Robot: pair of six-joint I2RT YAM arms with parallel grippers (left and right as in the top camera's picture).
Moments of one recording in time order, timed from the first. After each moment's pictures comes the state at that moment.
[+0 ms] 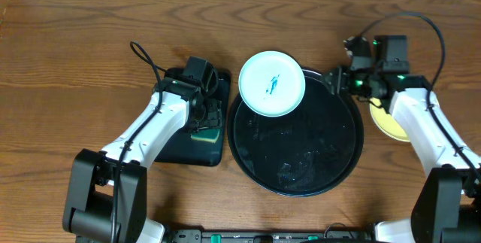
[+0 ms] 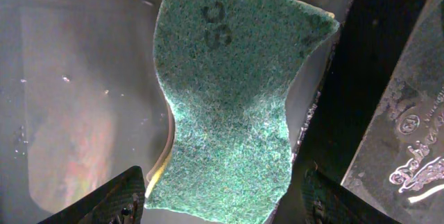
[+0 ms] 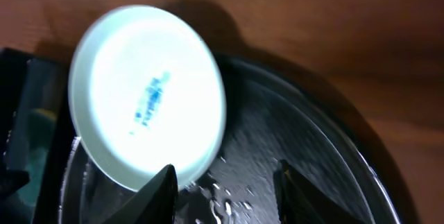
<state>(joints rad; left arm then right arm) -0.31 1.66 1.05 -0.80 0.05 -0.43 0.07 1.62 1.10 -0.45 -0.43 0.11</state>
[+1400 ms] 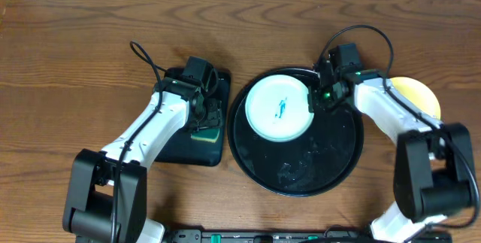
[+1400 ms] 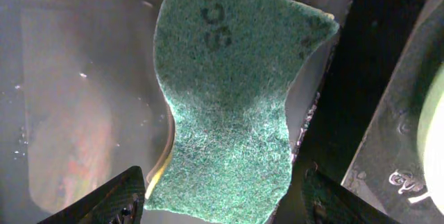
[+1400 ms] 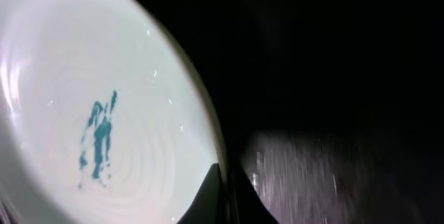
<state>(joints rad) -0.31 1.66 1.05 -0.80 0.05 -0.43 0.21 1.81 1.11 -0.62 -0.26 0.16</state>
